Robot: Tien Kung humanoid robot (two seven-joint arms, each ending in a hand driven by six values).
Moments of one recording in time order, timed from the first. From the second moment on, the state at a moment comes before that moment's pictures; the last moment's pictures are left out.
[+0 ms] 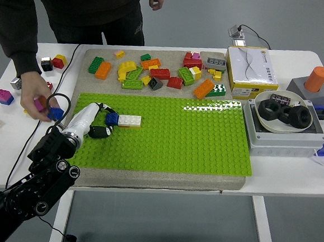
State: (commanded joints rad) left arm -0.39 0.06 -1.04 -1.08 1.89 0.15 0.29; right arm 0.08 -0.09 1.68 0.18 -1.40 0.07 -0.39
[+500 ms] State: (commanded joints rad) left arm -0.40 0.06 -1.04 -1.07 1.89 0.14 0.29; right arm 0.08 -0.09 1.68 0.18 -1.40 0.07 -0.39
